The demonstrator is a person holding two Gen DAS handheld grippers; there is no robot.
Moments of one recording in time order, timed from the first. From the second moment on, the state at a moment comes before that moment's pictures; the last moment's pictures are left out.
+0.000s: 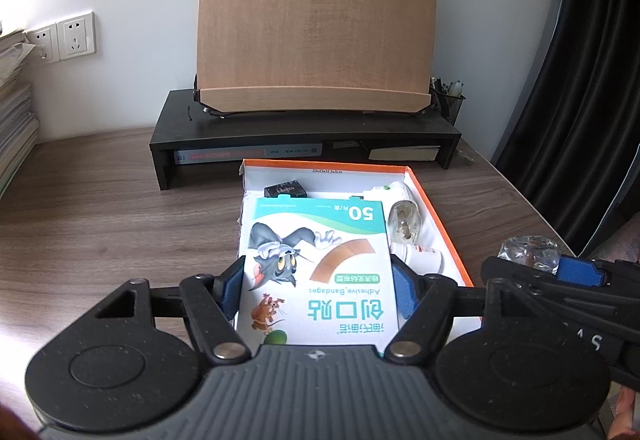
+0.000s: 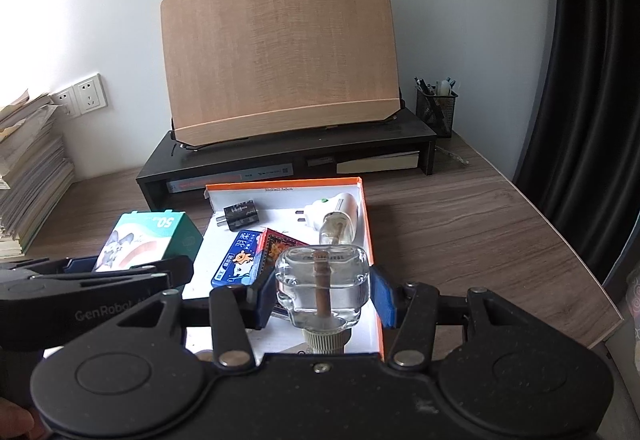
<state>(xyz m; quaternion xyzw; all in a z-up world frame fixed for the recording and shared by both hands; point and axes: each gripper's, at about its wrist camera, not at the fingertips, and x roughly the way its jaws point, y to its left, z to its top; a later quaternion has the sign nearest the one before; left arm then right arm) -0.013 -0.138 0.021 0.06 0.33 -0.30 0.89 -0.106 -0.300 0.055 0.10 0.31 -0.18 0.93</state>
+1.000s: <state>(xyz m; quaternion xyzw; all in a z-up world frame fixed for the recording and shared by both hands) -0.006 -0.130 0.027 0.06 0.33 -0.29 0.90 -0.095 -0.289 0.056 0.10 0.31 -0.16 0.93</state>
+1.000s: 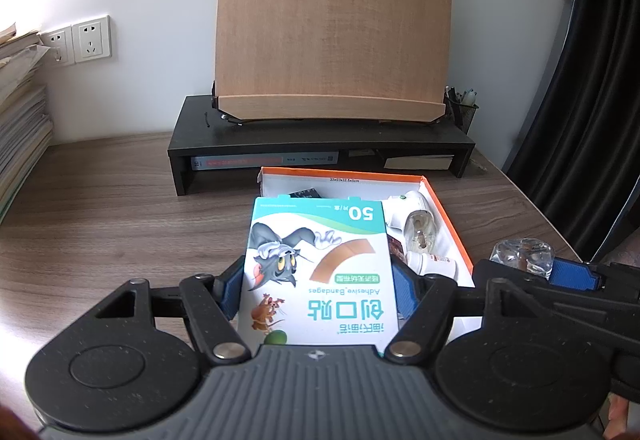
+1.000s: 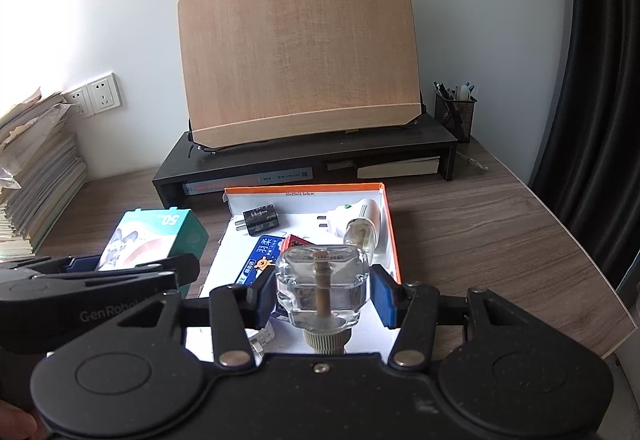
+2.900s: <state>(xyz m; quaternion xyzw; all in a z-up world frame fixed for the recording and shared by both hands) 0.002 -0.122 0.025 0.05 0.34 -0.28 0.90 -0.090 -0.283 0.055 0.11 0.31 -0.16 0.93</state>
